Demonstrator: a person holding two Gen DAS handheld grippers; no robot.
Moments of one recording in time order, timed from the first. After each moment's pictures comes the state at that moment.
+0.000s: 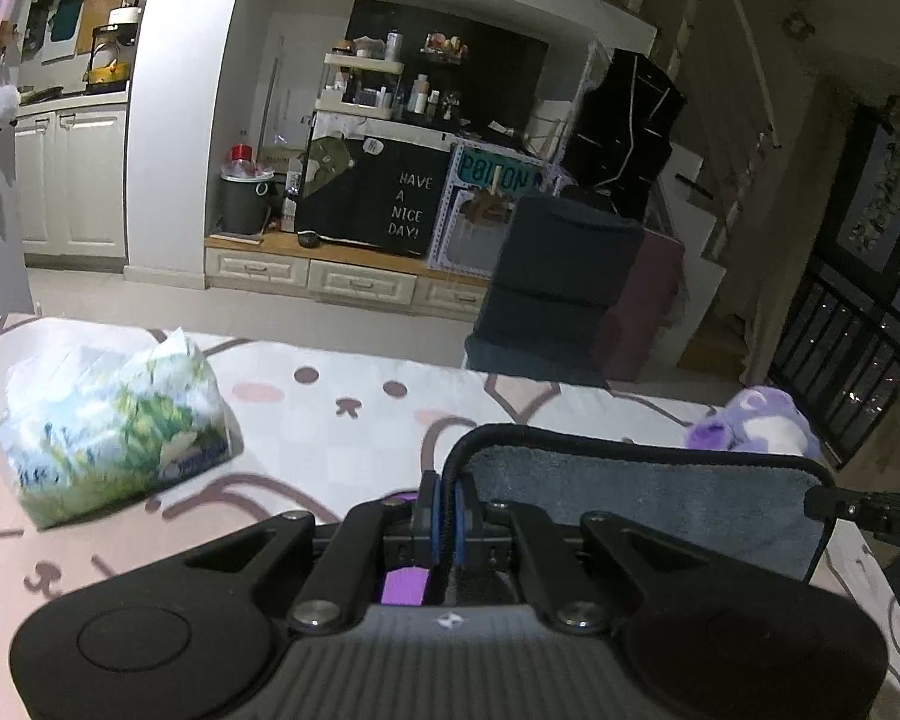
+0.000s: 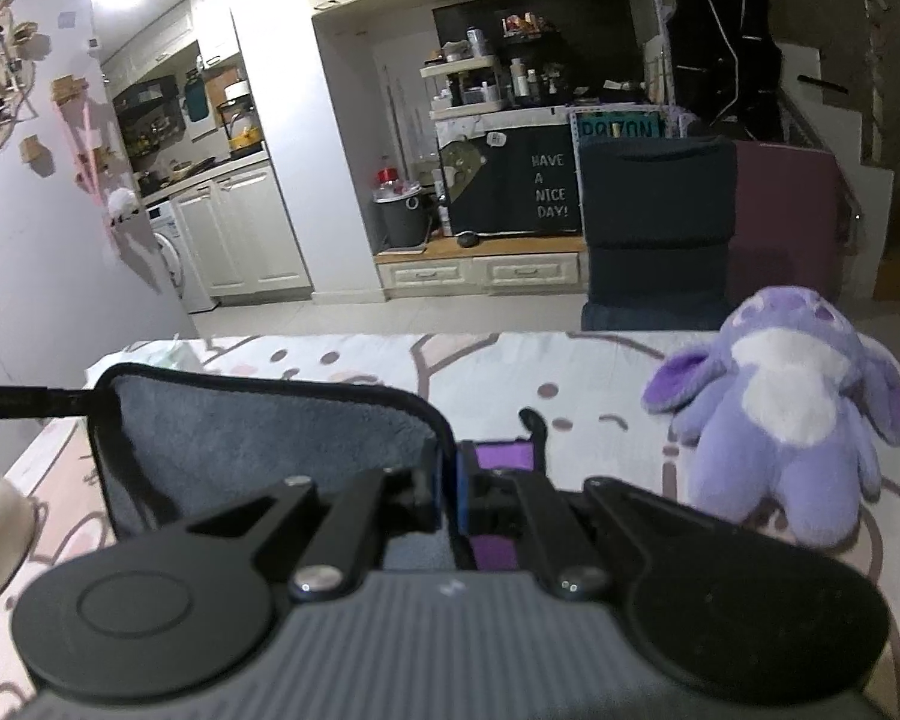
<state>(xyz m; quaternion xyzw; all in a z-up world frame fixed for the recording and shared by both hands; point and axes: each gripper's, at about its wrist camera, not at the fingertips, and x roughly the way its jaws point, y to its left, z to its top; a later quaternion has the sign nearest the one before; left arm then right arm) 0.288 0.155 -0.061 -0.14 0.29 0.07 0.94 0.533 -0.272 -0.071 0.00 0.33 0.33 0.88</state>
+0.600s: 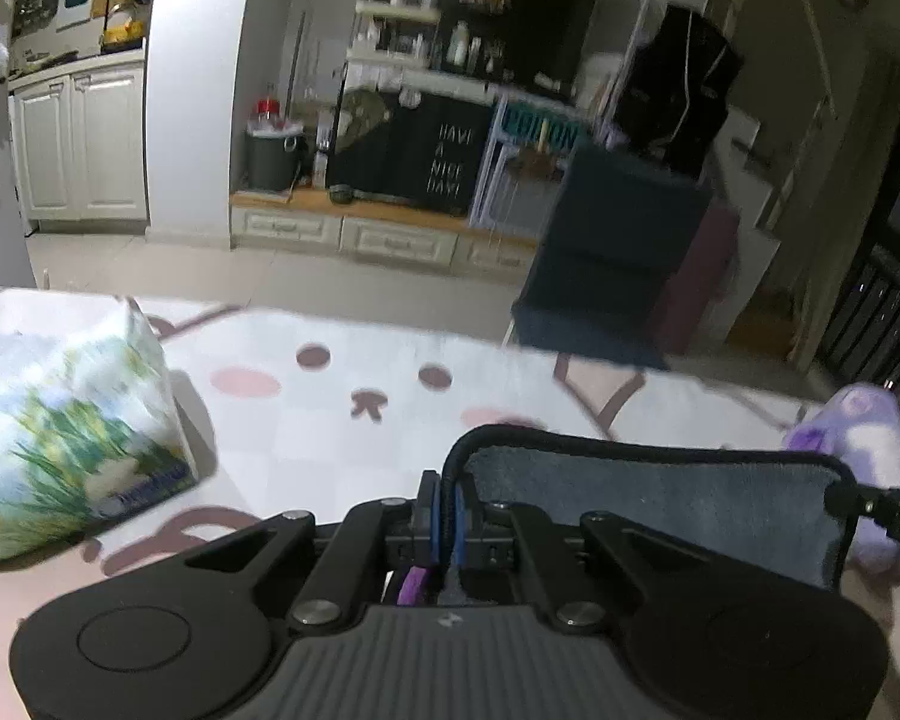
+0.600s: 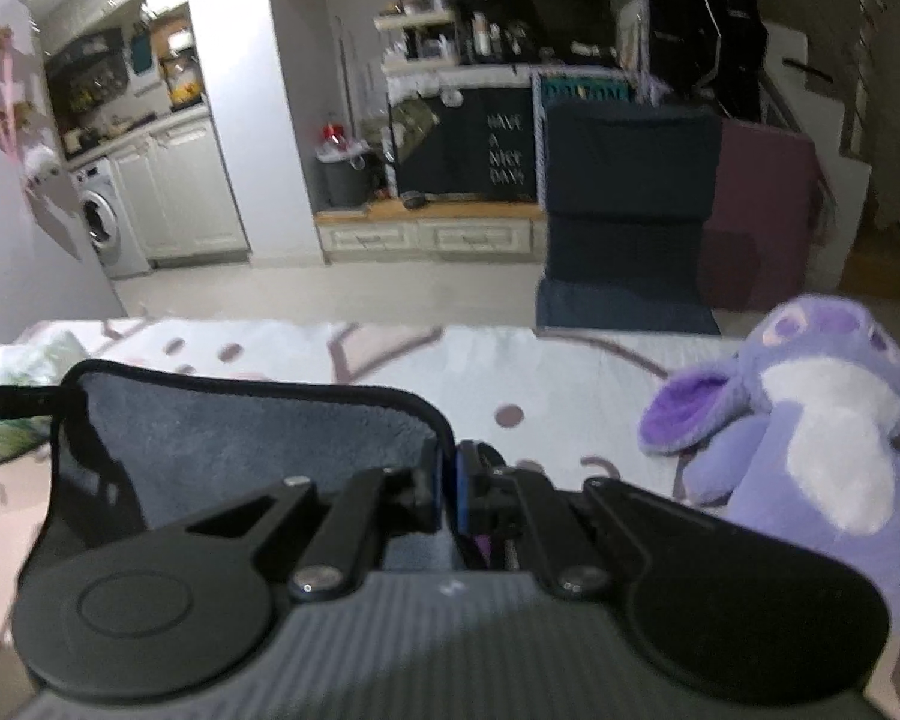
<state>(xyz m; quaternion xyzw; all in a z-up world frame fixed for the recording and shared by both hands) 0.390 0.178 -0.126 -0.14 0.35 0.10 0.92 0.611 -0.208 -0.122 -0.05 0.37 0.27 0.89</state>
